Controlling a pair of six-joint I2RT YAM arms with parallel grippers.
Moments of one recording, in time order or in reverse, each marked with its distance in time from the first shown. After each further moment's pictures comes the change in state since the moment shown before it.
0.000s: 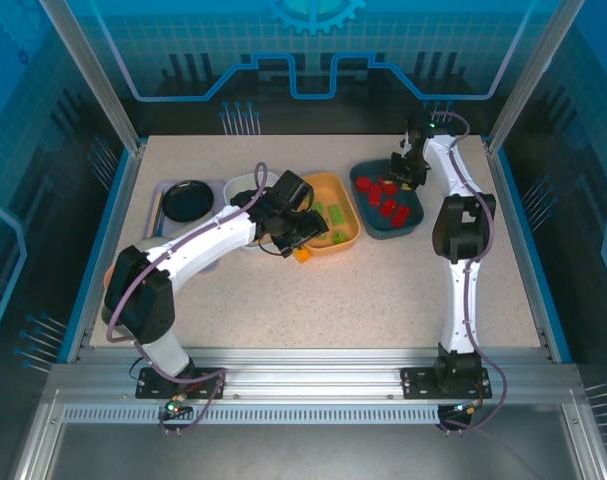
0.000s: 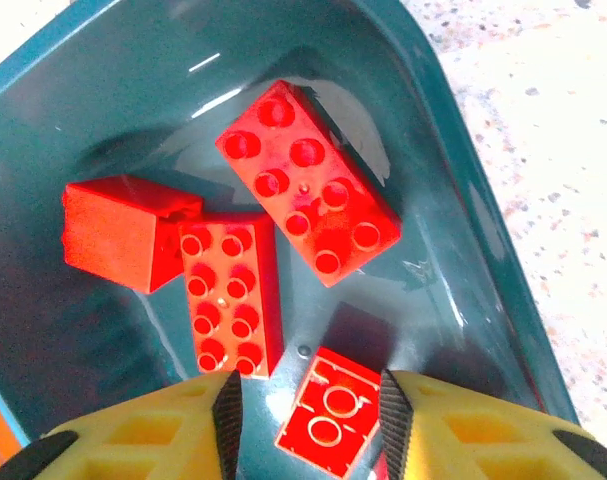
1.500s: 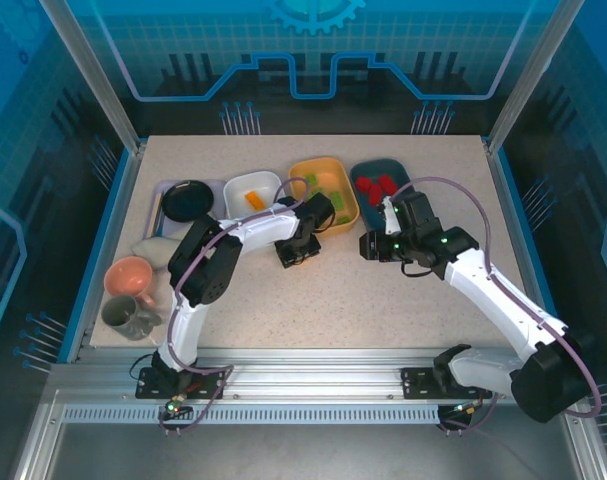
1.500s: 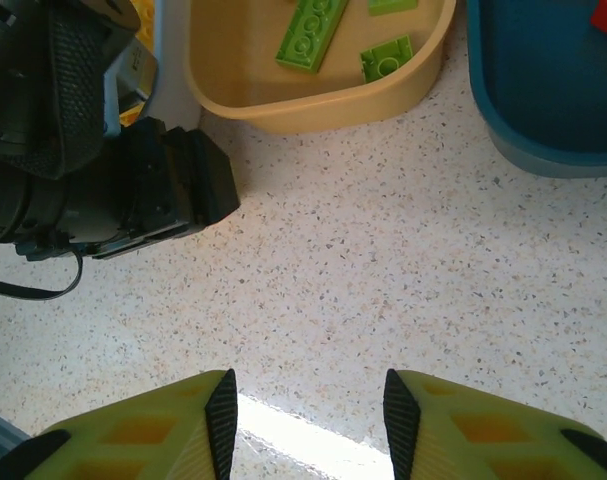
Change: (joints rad) left arm -0.013 0.430 0.150 -0.117 -0.254 -0.018; right arm 0.379 -1.184 -1.284 0.501 -0.010 0.053
